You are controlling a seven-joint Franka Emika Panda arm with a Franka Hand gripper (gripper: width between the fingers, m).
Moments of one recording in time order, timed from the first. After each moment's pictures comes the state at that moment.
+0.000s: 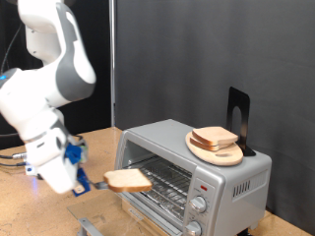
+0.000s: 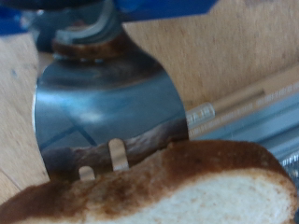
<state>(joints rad) 0.14 0.02 -0.43 -2.44 0.78 2.35 -1.18</state>
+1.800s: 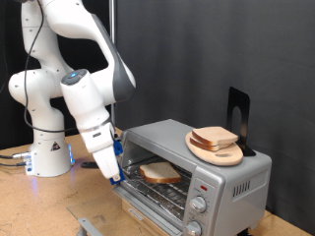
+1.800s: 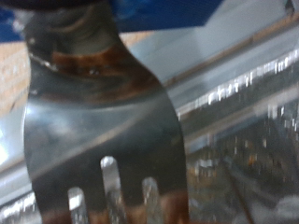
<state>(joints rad) 0.21 -0.10 -0.21 -2.70 0.68 2.66 -0.93</state>
